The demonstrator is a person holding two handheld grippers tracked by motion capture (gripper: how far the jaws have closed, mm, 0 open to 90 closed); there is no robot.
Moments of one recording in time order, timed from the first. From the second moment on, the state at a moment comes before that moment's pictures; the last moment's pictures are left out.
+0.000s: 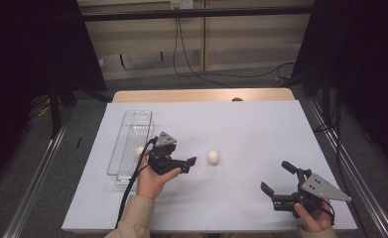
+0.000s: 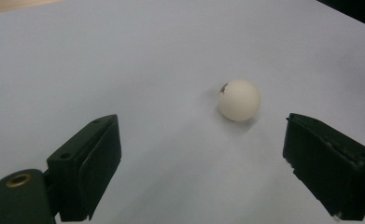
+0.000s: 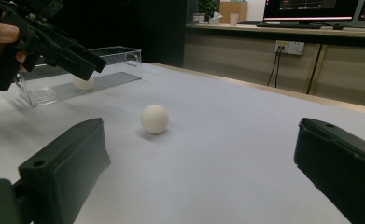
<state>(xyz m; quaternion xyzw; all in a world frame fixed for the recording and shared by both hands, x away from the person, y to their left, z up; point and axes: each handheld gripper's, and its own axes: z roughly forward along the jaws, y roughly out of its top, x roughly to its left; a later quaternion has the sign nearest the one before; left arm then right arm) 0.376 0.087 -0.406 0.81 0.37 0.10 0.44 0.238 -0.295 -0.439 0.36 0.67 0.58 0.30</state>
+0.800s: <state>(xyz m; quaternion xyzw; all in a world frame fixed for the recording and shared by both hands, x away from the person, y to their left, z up) 0.379 0.076 -0.409 0.82 0.37 0.10 0.44 0.239 -0.295 -0.440 0.37 0.67 0.58 0.30</state>
